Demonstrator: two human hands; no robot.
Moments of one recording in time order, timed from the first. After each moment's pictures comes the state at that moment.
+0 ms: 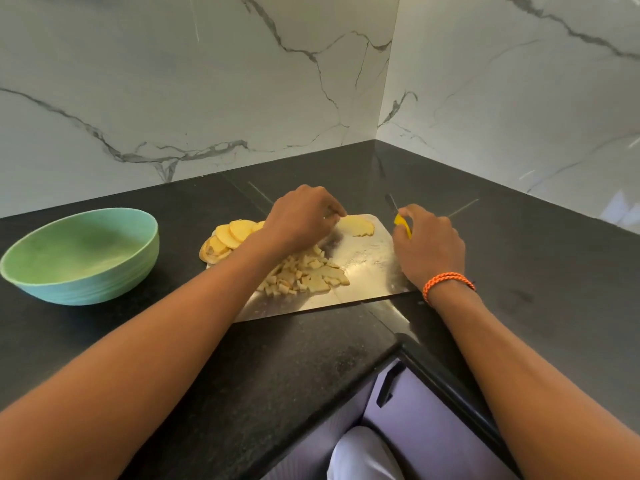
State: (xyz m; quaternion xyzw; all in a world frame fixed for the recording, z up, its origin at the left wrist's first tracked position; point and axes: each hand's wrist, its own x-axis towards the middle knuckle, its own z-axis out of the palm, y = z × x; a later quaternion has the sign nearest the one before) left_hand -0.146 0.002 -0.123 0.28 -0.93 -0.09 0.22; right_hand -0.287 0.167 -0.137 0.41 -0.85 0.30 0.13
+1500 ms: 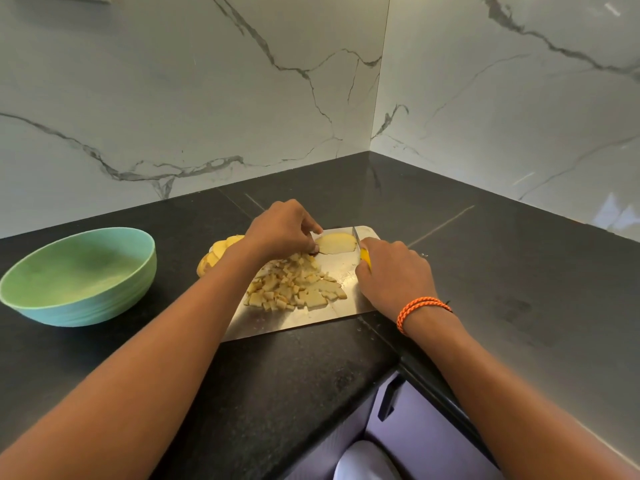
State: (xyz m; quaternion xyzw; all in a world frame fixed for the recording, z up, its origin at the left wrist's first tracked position) left_hand -0.129 -0.017 -0.118 0.34 -0.90 -0.20 0.16; right_hand -0.232 0.174 -0.118 0.48 -0.86 0.14 0.05
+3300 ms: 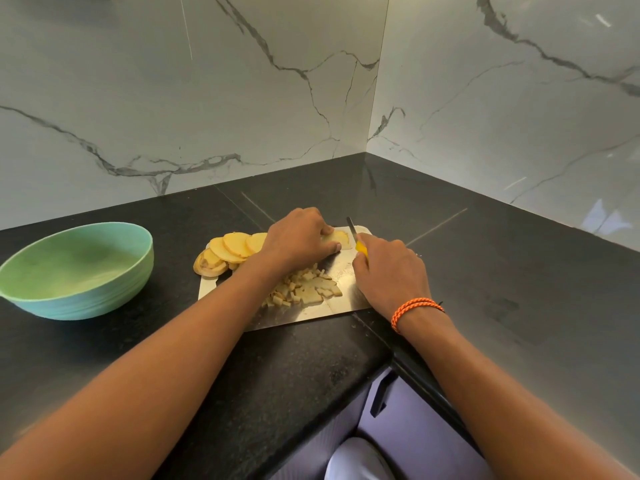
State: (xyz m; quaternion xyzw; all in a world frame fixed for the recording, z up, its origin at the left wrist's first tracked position) left_hand -0.151 0.011 -0.132 0.33 -0.92 -0.08 0.18; right_hand -0.230 0.175 -0.121 0.47 -0.86 0.19 0.08
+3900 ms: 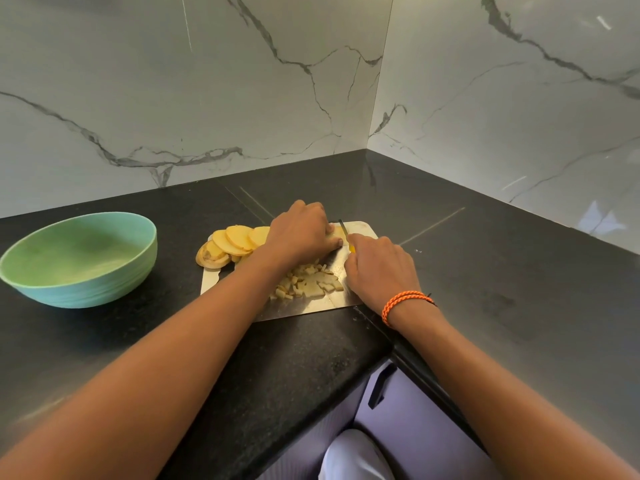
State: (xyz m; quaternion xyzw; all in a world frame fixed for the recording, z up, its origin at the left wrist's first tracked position) left_hand -0.159 0.004 -0.142 0.39 -0.90 -0.09 0.18; right_hand -0.220 0.171 -0.122 0.51 -0.84 0.16 0.07
